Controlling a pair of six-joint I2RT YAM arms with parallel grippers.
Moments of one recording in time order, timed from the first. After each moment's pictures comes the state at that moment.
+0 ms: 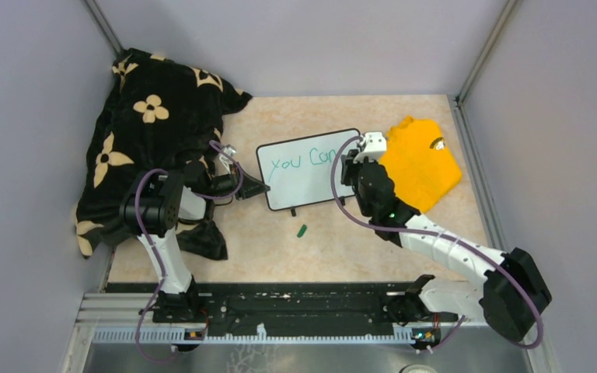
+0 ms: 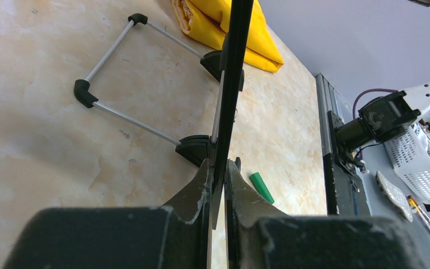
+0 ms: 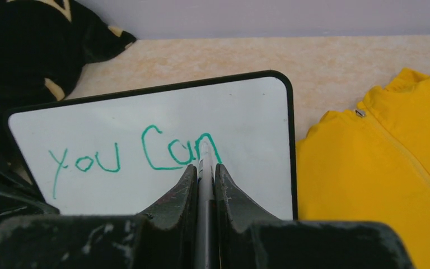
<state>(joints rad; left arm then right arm) -0.11 1.95 0.61 1.29 1.16 -0.60 0.71 1.15 0.68 0.33 0.52 0.21</state>
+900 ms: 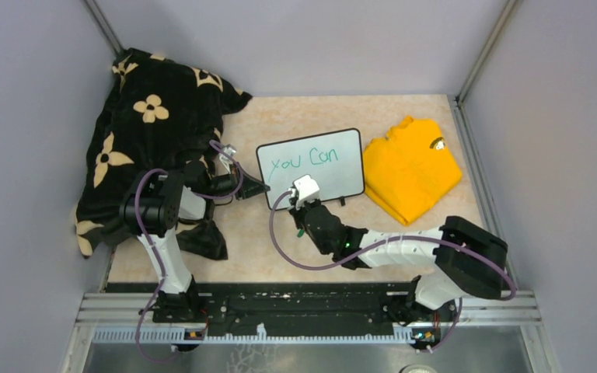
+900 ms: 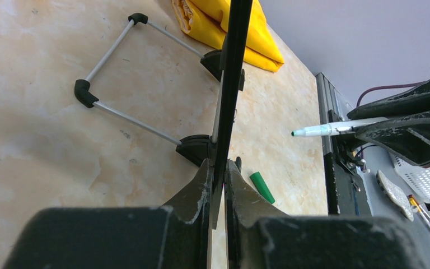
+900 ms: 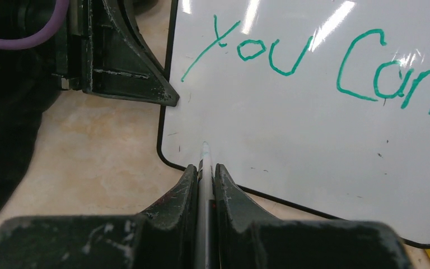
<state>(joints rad) -0.11 1.95 0.61 1.28 1.16 -0.59 1.16 1.41 0.64 0.55 0.64 0.09</state>
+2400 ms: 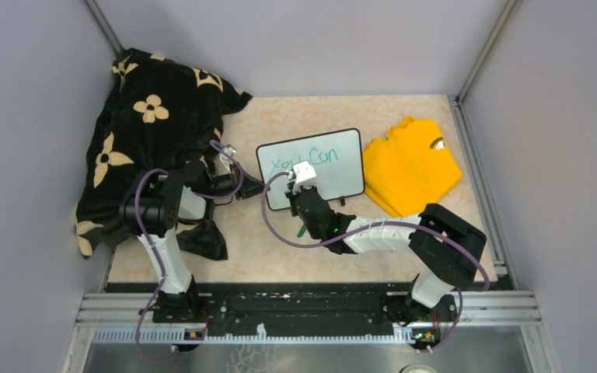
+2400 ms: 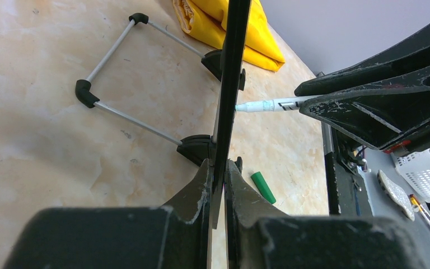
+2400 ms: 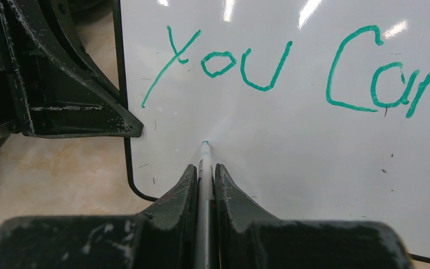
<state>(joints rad) -0.11 1.95 0.61 1.27 1.16 -0.59 1.05 1.59 0.77 0.55 0.63 0.16</state>
